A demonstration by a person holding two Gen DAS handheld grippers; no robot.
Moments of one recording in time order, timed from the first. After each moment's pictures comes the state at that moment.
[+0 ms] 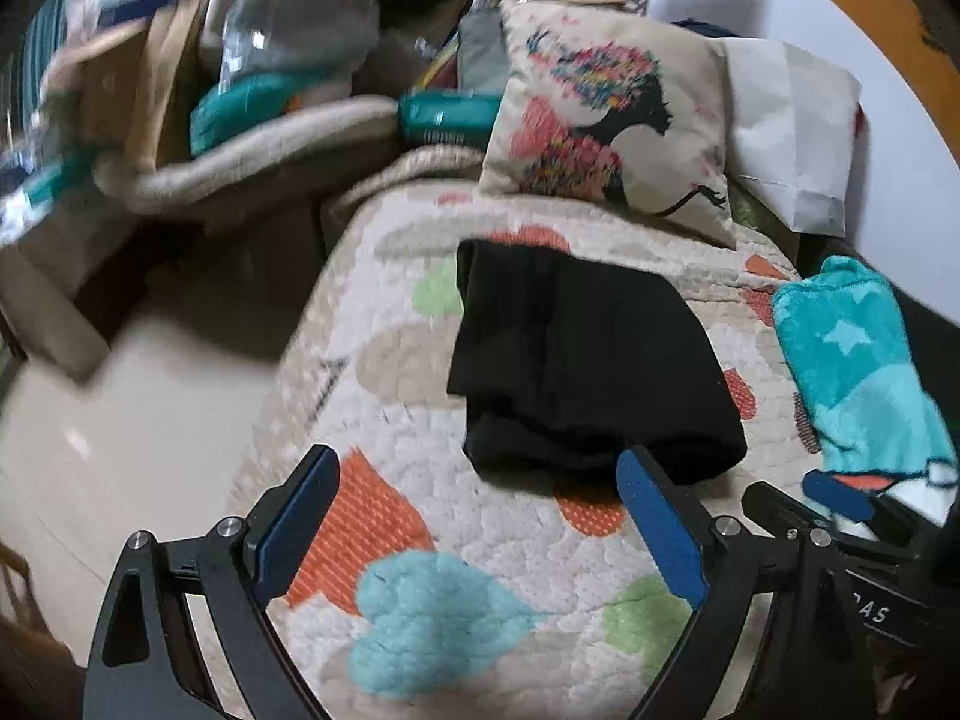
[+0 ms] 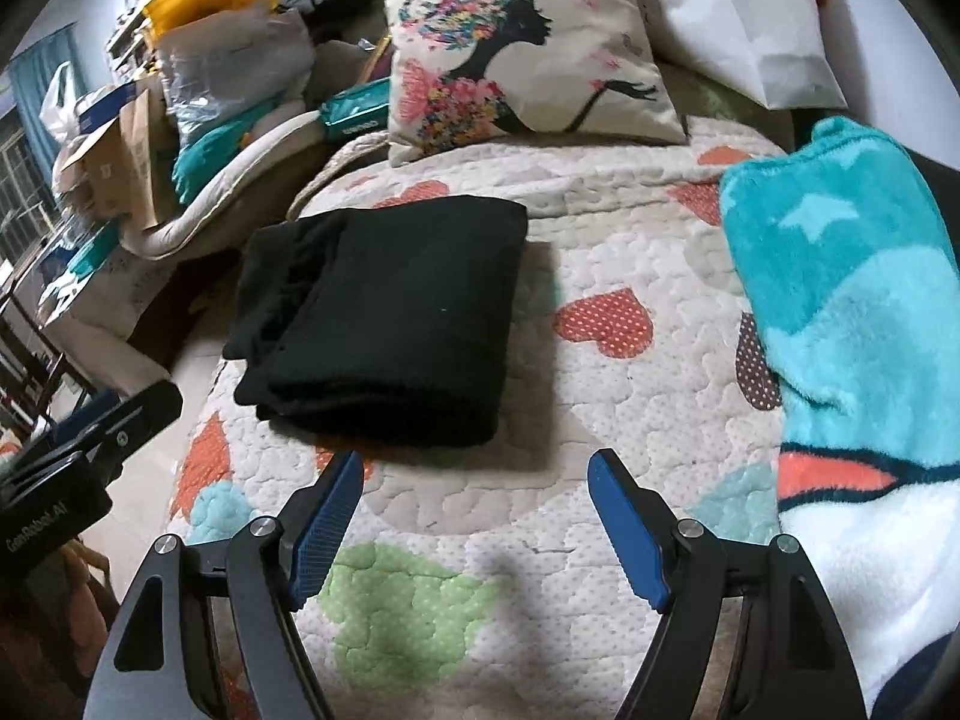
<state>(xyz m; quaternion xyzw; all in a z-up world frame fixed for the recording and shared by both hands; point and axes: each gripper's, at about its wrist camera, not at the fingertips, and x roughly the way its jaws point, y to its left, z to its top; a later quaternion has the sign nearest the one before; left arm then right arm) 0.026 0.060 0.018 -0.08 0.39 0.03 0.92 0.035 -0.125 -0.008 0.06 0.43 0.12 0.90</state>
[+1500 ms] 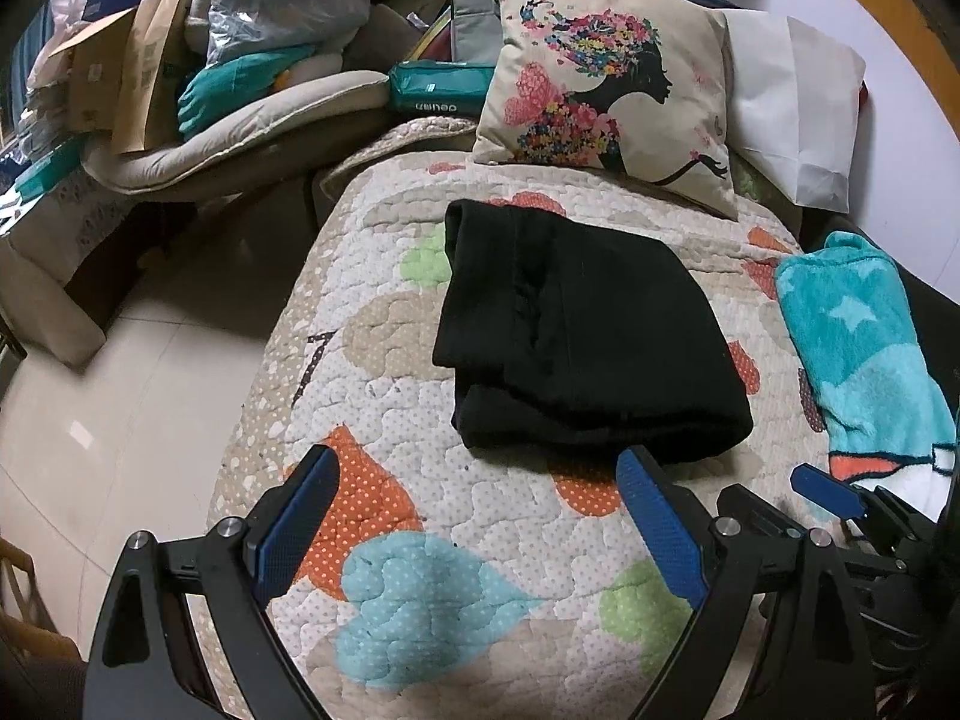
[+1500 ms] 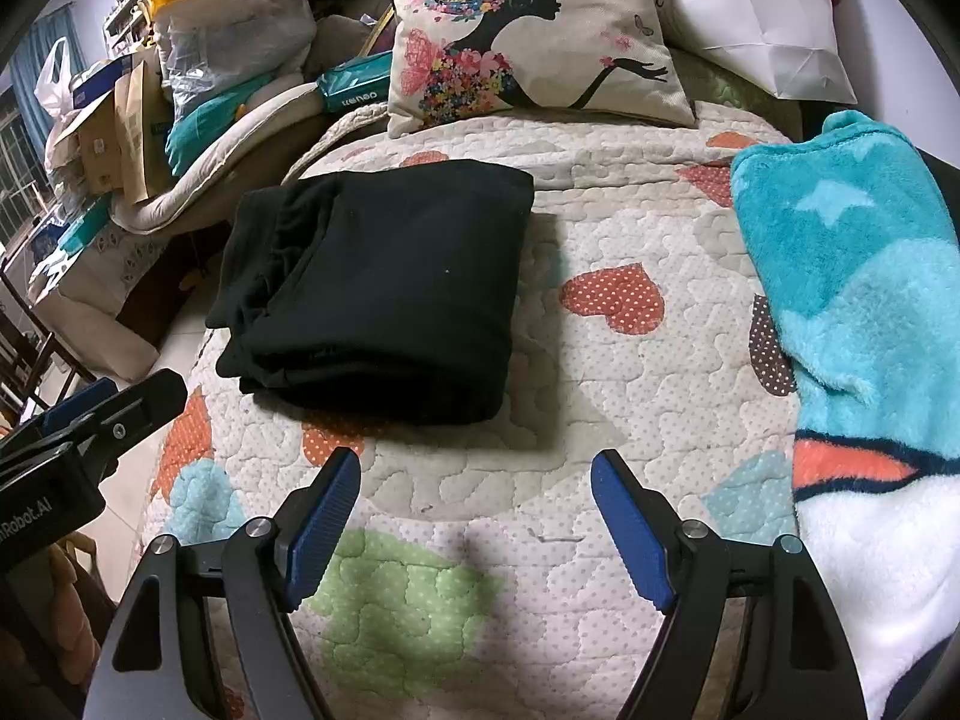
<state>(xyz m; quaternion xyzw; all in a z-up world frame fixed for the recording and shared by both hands) 0.032 0.053 0.010 -0.07 0.42 0.02 0.91 0.037 -0.114 -0.021 0.04 0.44 0.11 0.89</state>
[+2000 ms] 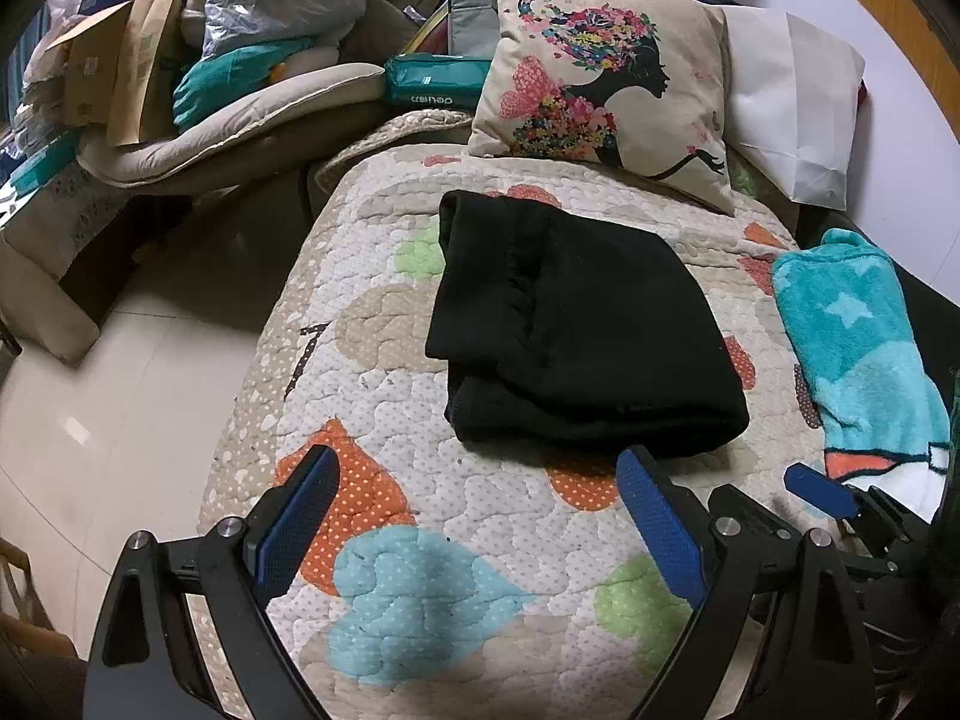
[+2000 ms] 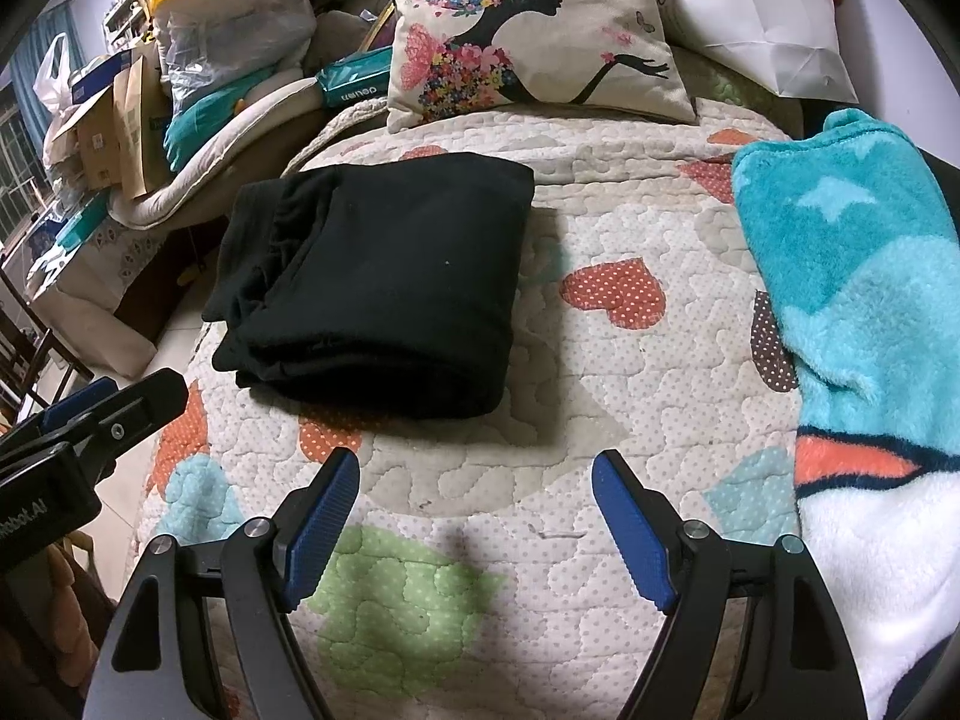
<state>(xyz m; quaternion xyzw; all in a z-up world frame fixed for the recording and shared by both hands) 0.031 0.053 0.008 -0.08 0.42 0.01 0.90 0.038 -0.112 -0.024 0.03 0.45 0.11 0.89</state>
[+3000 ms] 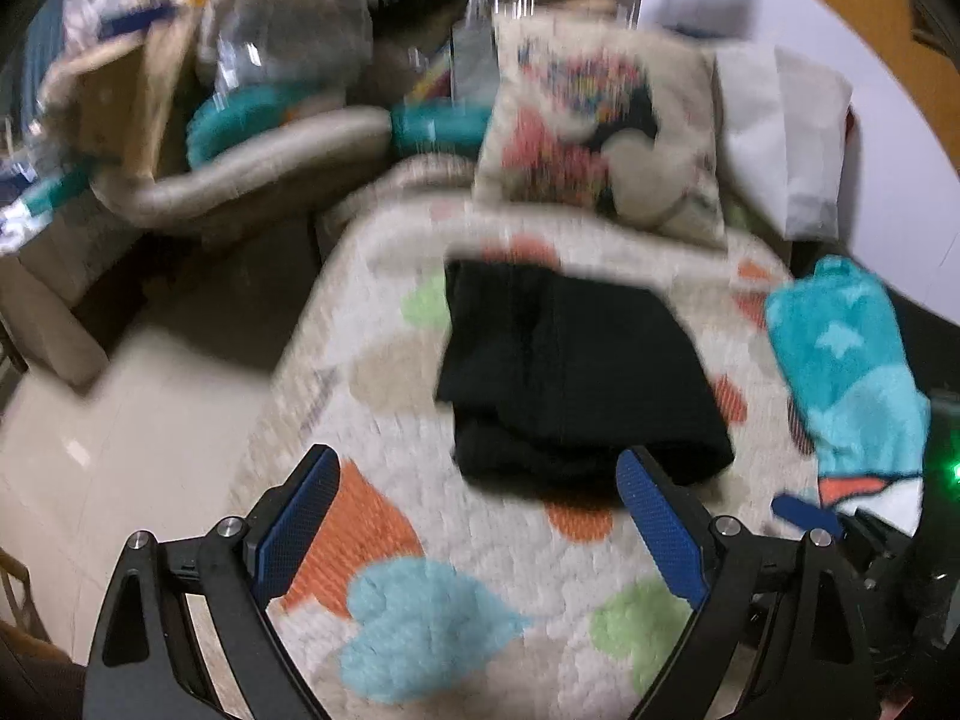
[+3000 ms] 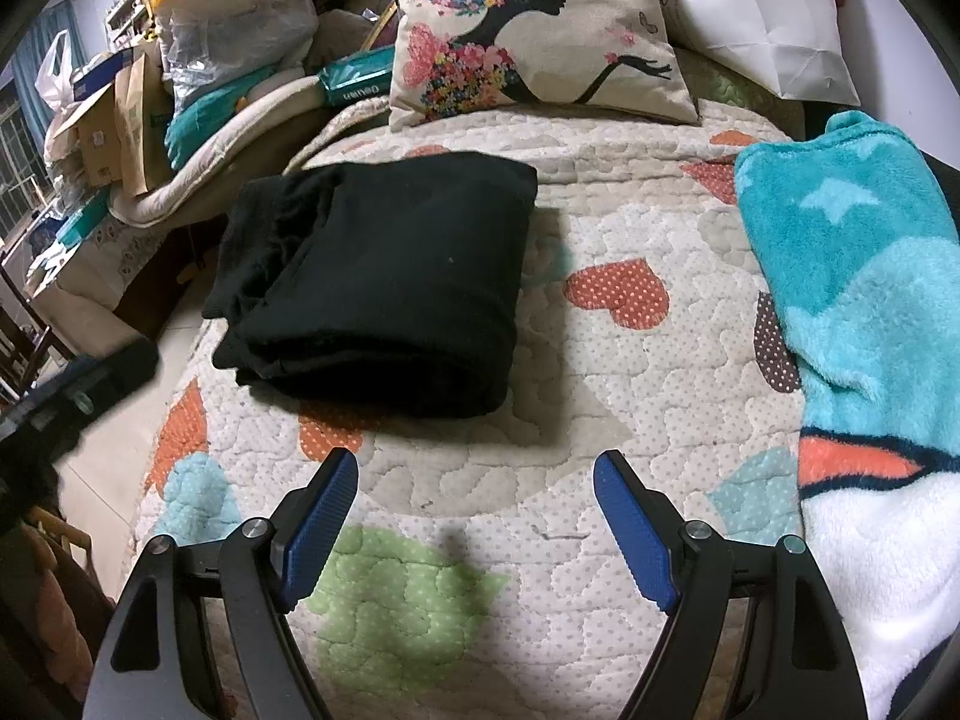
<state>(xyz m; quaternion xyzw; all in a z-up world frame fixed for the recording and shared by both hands) 0.015 0.050 0.036 -0.06 0.35 0.03 0.94 0.039 -0.111 -0.024 0.03 0.44 0.12 0.89</state>
